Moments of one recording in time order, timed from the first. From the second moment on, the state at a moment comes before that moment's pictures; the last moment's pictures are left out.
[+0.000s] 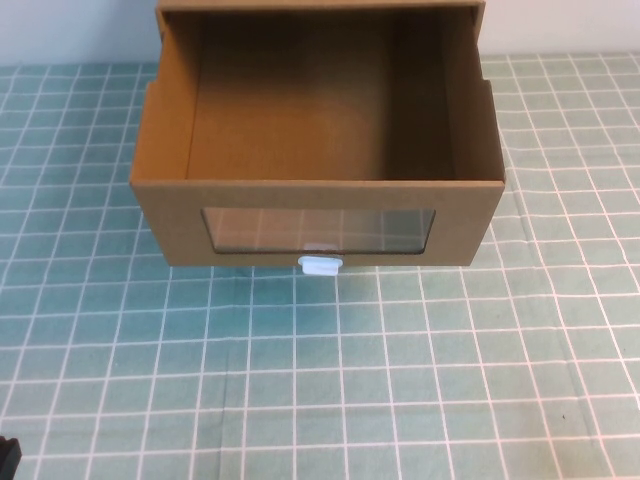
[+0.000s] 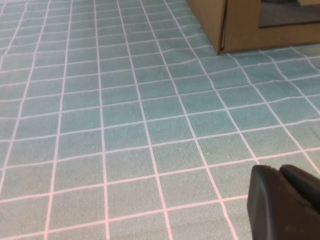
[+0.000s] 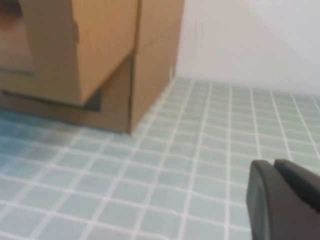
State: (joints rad) right arm 0.25 -0.01 0.02 0.02 0.12 -0.07; left arm -0.19 -0.01 0.03 0.03 0.37 0.02
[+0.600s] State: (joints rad) right arm 0.11 -0.01 0.02 0.10 0.35 0.01; left arm -0.19 -0.01 0.03 0.03 0.37 0.02
